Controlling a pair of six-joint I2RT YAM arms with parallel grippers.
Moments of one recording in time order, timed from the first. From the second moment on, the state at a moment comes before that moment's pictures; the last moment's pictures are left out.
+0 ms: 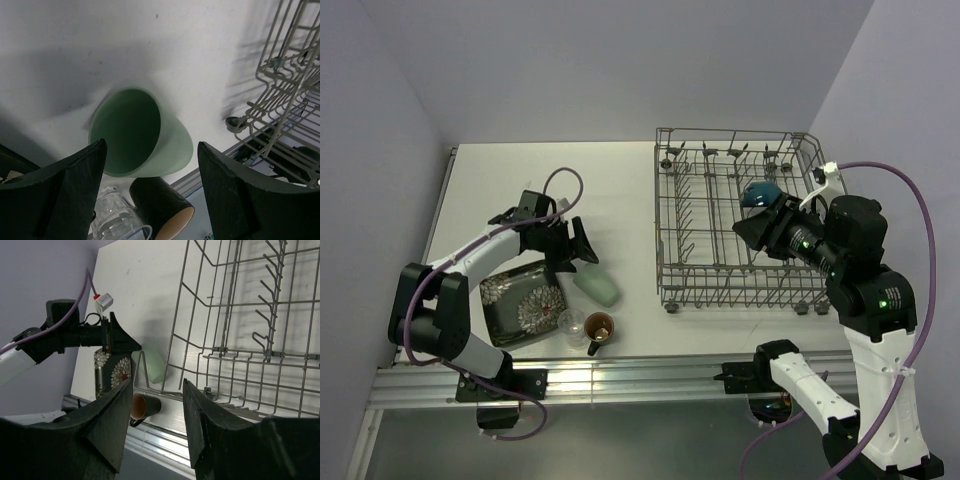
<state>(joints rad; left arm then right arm) -0.29 1.52 0.96 -0.51 0.48 -0.54 0.17 0.80 1.40 -1.02 -0.28 0.56</state>
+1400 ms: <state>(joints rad) -0.43 1.50 1.02 -0.46 0.45 -0.61 0.19 0.80 1.40 -1.03 -0.24 0.51</state>
